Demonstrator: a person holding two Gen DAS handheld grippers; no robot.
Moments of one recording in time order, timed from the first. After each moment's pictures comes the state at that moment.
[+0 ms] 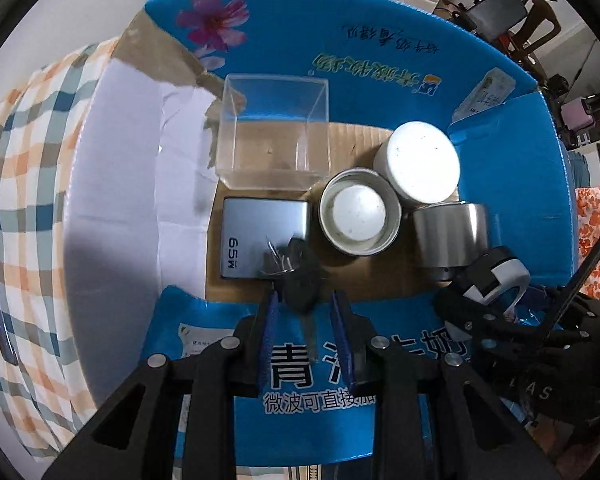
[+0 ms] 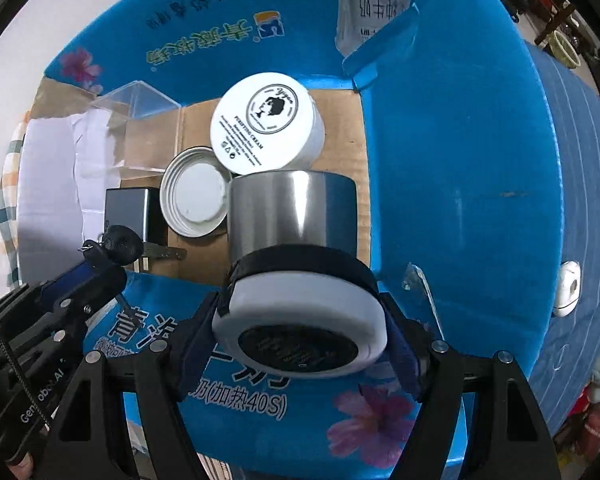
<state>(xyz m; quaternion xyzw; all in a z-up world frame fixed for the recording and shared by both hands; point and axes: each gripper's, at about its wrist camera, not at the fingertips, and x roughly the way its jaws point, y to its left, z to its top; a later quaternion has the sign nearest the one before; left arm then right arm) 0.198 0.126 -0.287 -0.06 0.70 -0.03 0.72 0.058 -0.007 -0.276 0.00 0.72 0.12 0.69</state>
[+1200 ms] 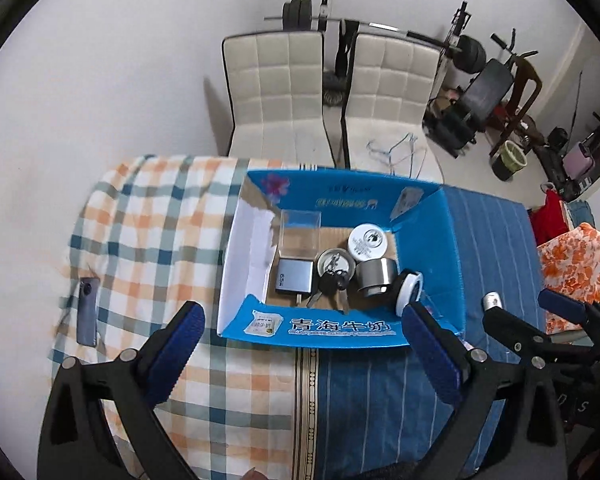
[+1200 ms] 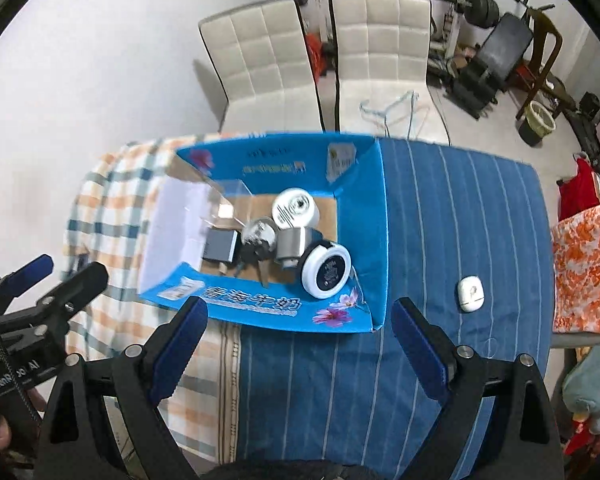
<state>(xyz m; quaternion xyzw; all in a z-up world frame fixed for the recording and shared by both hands) 0.113 0.111 -0.060 -0.03 0.55 0.03 0.84 -0.039 -0.079 -0.030 0.00 0.57 0.16 0.81</state>
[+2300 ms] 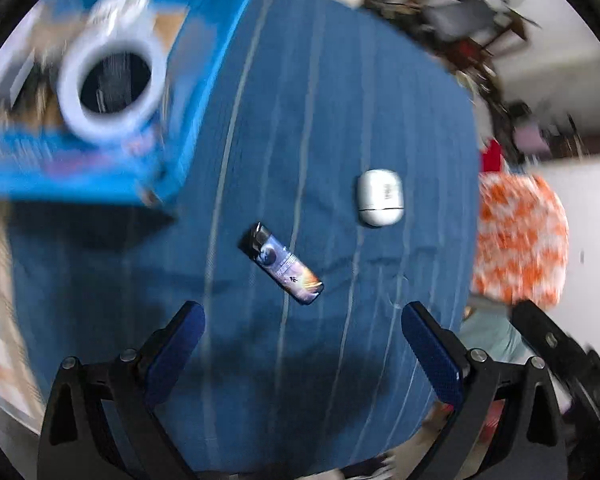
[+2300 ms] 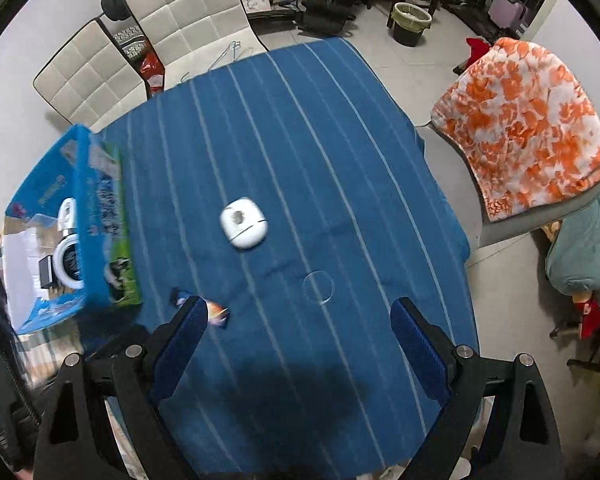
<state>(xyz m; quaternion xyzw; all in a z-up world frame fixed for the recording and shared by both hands) 0.119 -0.136 -0.300 -0.22 0.70 -0.05 0.67 -0.038 -0.375 -0.162 0.09 0.63 -0.05 0.77</state>
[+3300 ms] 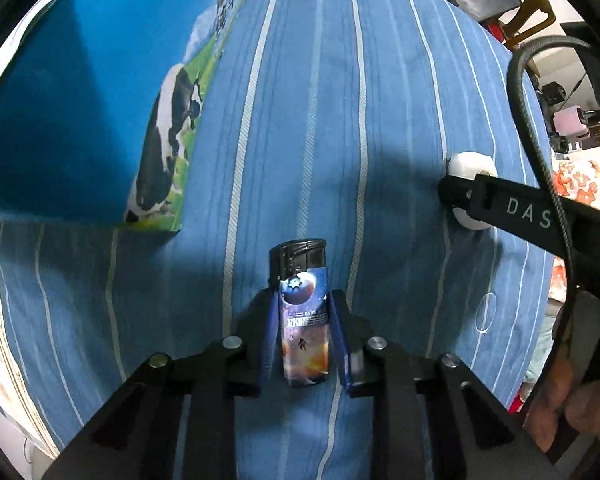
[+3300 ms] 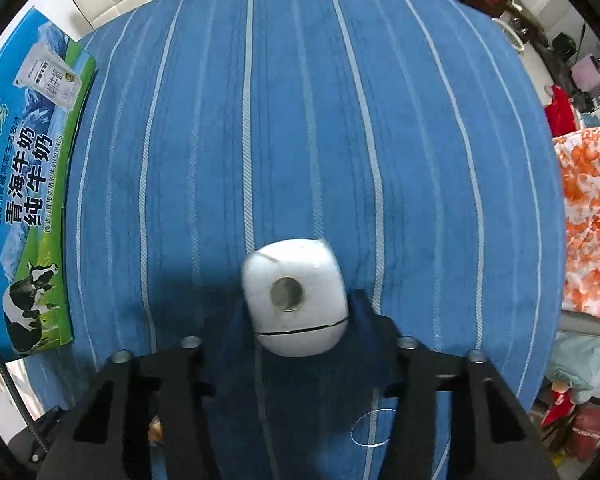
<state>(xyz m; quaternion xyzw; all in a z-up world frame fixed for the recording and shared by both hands) 0.111 -0.159 -0.355 -0.12 0.70 -0.02 0.70 0.075 -0.283 -0.324 -0.03 0.68 0.05 0.73</state>
